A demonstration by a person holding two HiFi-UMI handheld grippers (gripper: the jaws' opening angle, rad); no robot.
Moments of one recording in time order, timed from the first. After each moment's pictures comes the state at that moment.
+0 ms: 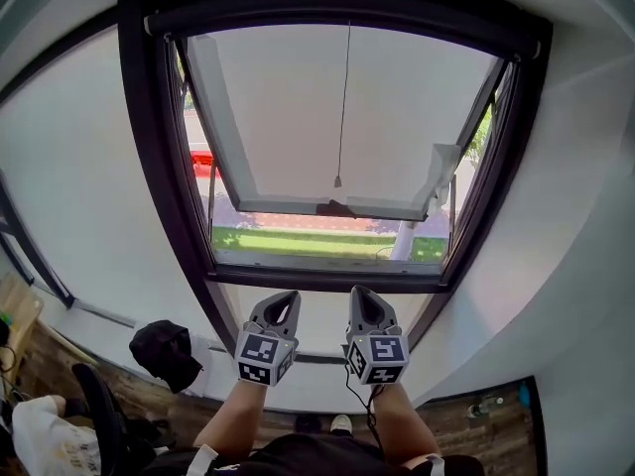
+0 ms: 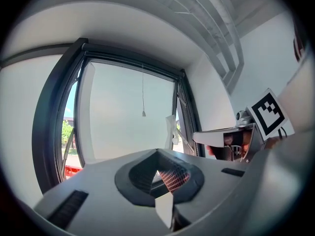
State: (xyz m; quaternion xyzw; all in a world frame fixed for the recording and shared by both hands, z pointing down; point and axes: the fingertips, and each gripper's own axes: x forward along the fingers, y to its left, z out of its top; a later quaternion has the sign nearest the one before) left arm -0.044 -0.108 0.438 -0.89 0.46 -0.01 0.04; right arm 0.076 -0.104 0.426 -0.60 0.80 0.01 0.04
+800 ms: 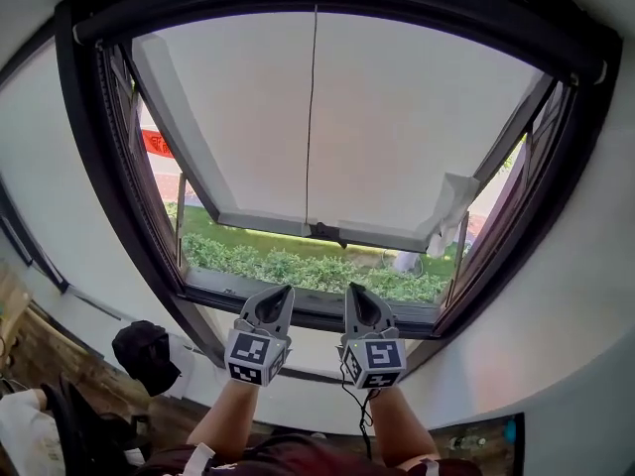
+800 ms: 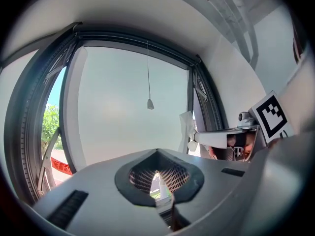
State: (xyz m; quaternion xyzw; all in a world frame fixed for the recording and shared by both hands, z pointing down) left arm 0.039 -0.274 0.419 -0.86 0.50 -0.01 0.03; right arm 0.155 -0.275 0.404 -0.55 0.83 0.02 0.04
